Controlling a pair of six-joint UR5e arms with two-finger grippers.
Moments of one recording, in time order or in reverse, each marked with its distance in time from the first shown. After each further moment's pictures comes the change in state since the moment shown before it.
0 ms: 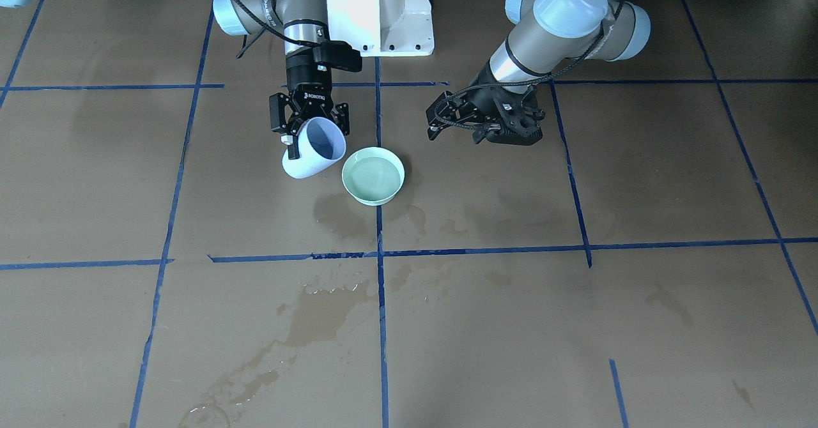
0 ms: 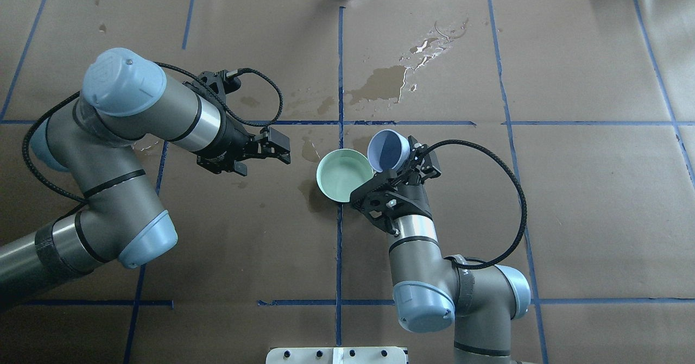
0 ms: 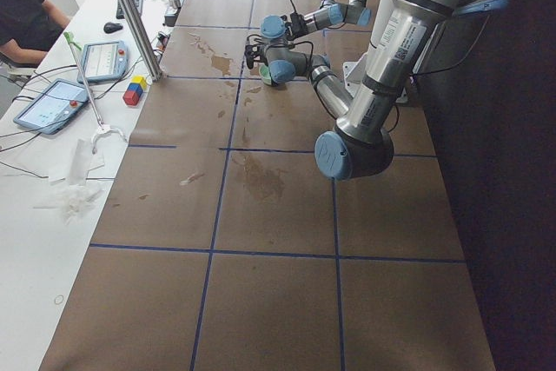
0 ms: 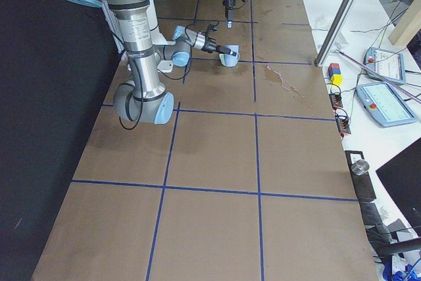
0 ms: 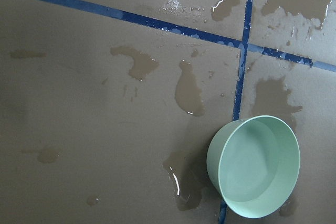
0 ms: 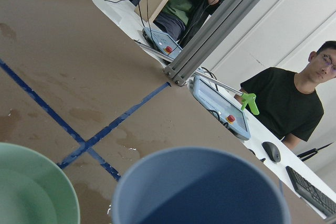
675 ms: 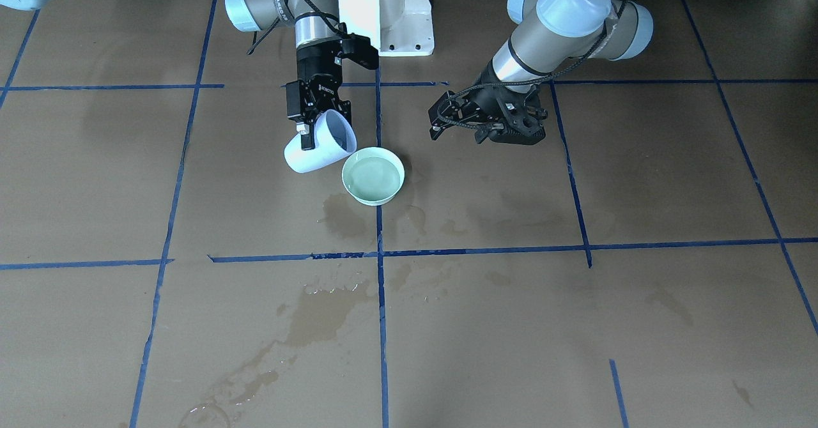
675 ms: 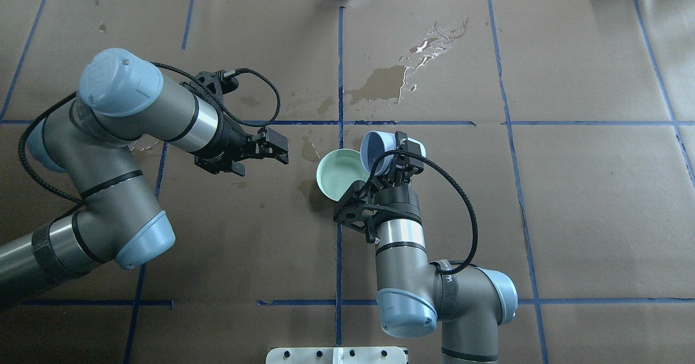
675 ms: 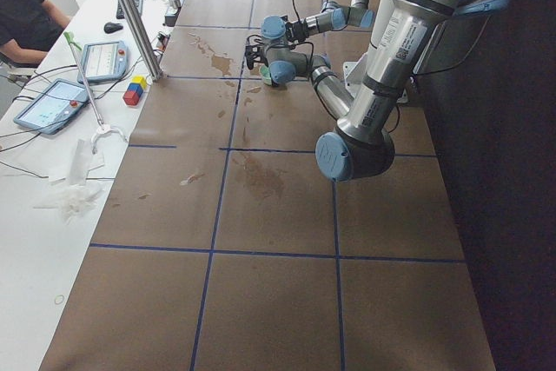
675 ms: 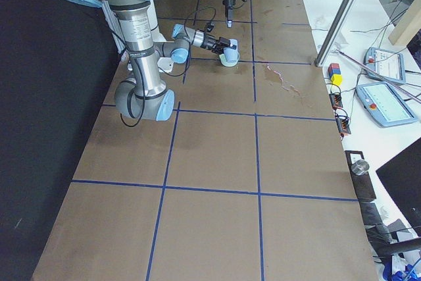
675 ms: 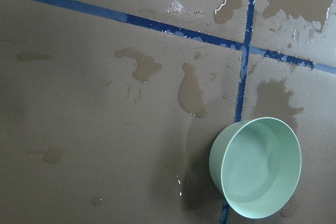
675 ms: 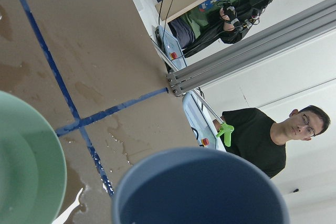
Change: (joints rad) left arm 0.000 0.006 -0.005 0.000 0.000 0.000; right arm -0.012 0.037 -0.018 -0.097 -0.079 -0.264
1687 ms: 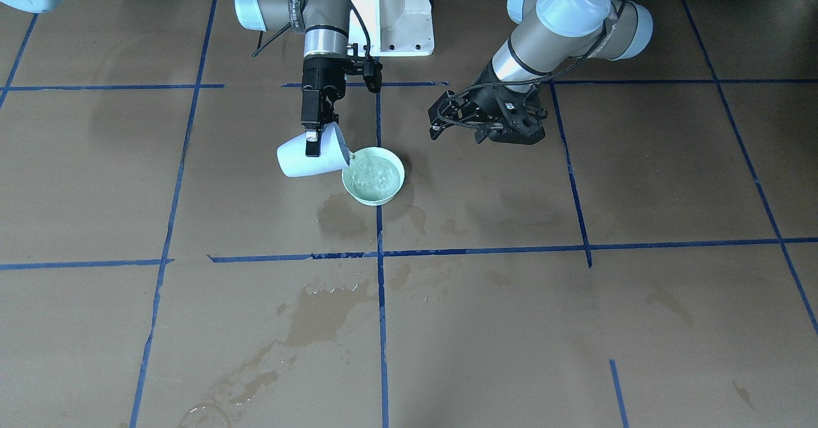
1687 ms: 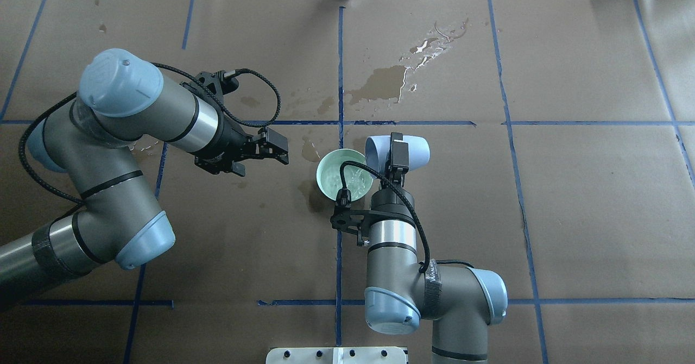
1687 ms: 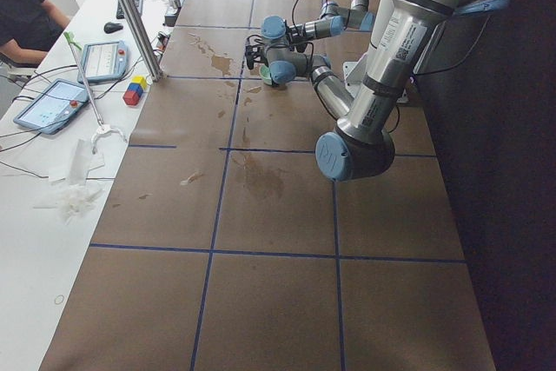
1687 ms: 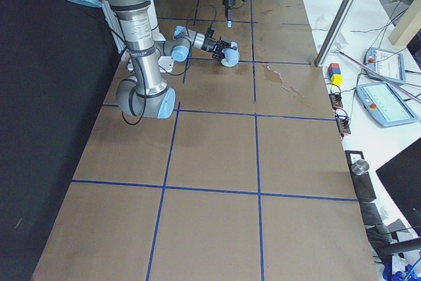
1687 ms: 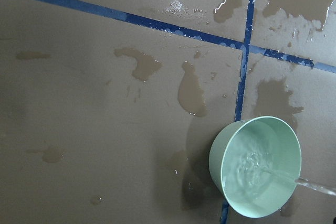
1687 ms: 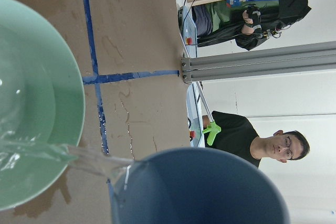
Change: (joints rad) left arm 0.000 0.000 0.000 0.000 0.000 0.000; right arm -0.001 0.032 -0.033 -0.149 -0.029 -0.192
